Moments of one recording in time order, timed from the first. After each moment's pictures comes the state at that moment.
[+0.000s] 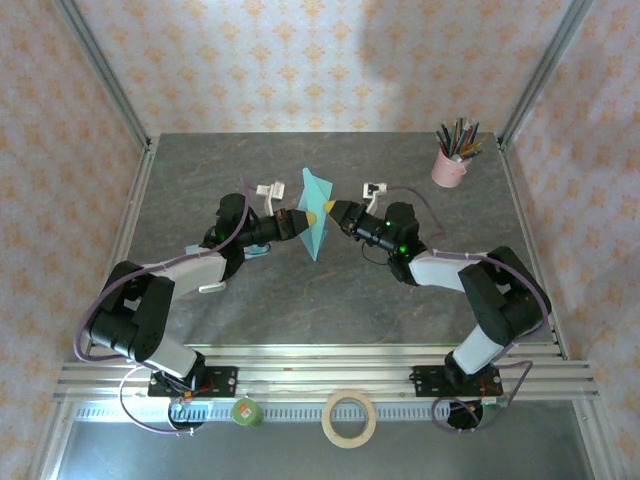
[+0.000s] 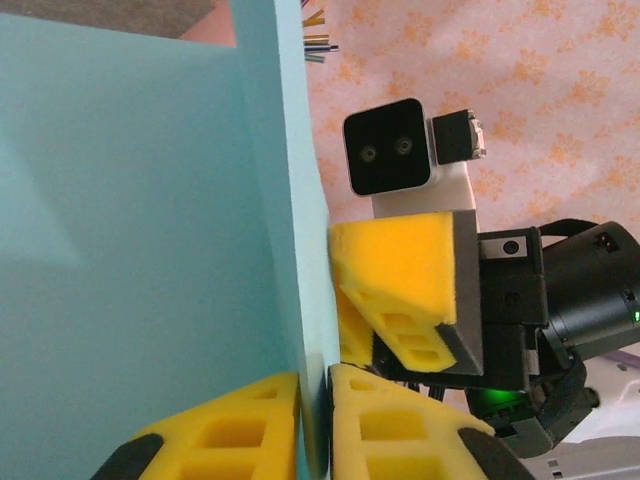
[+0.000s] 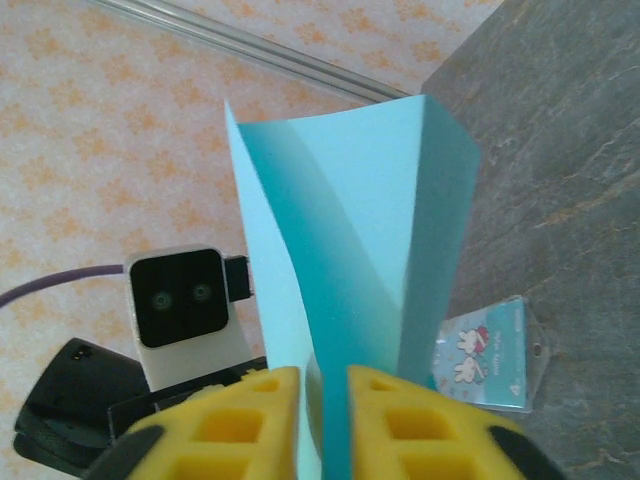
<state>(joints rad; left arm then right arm) -0.33 1.51 0.69 0.63 0.79 -0.89 0.52 1.61 0.69 0.89 -0.49 1.19</state>
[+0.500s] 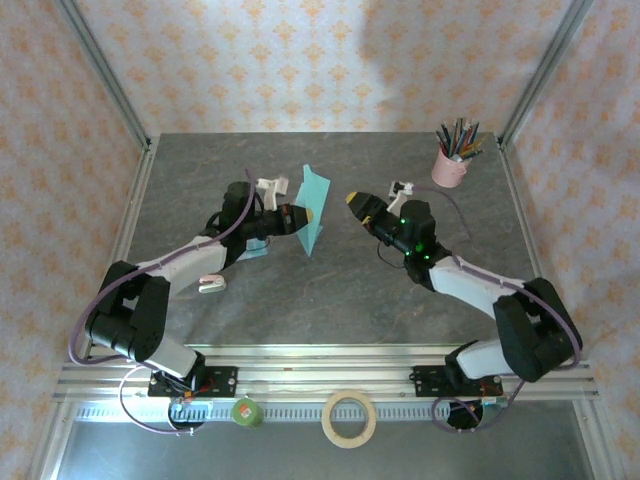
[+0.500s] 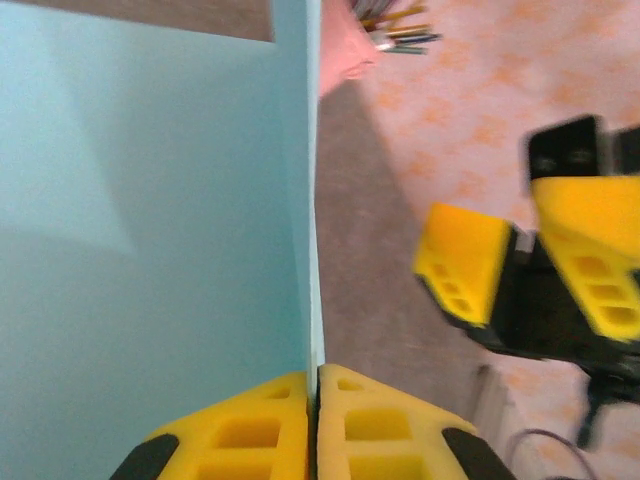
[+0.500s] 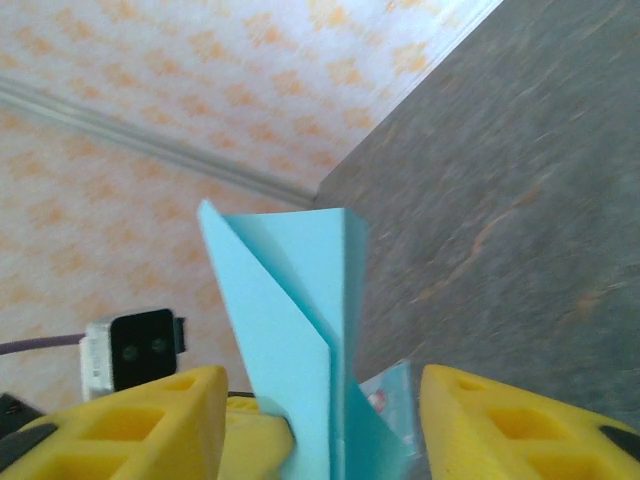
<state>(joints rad) -0.33 1.51 0.86 0.22 0.62 -0.63 0.48 1.35 0.65 0.52 -0.22 1.07</state>
